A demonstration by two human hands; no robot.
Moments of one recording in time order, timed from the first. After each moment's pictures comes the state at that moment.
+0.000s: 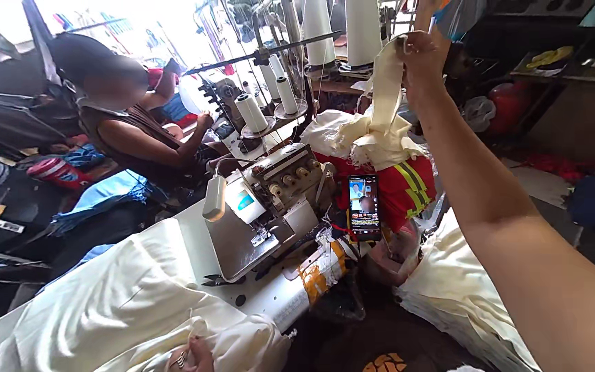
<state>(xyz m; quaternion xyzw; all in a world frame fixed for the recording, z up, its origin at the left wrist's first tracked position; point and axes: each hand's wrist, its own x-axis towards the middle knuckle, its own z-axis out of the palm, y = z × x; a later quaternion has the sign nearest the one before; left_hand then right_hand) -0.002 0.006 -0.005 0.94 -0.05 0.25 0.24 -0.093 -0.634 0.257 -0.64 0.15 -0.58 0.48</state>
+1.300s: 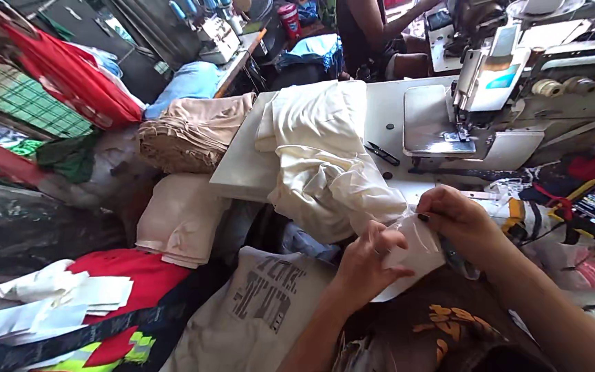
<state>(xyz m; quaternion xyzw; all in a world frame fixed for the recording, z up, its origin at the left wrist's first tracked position) -0.163 0.005 0.081 0.81 -0.33 0.10 0.48 -0.135 -0.219 0.095 -0.71 -0.24 -0.06 0.66</state>
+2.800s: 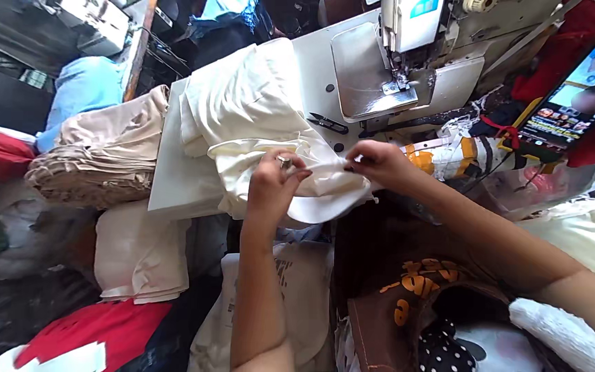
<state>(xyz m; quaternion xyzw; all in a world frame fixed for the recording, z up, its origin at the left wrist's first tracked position) -0.035 0.034 0.121 0.91 -0.28 0.04 0.31 -0.069 -0.218 0.048 -0.81 -0.19 -0.10 0.55</state>
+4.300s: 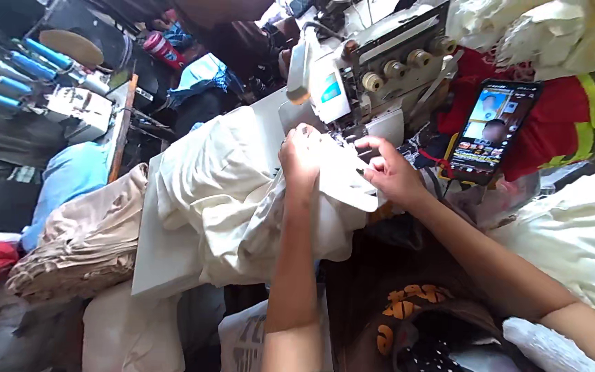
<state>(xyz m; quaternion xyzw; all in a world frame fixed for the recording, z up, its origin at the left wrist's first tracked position) 0.069 -0.160 0.099 0.91 -0.25 0.06 0.34 -0.087 -0.308 0.049 -0.76 0.03 -0.17 0.63</state>
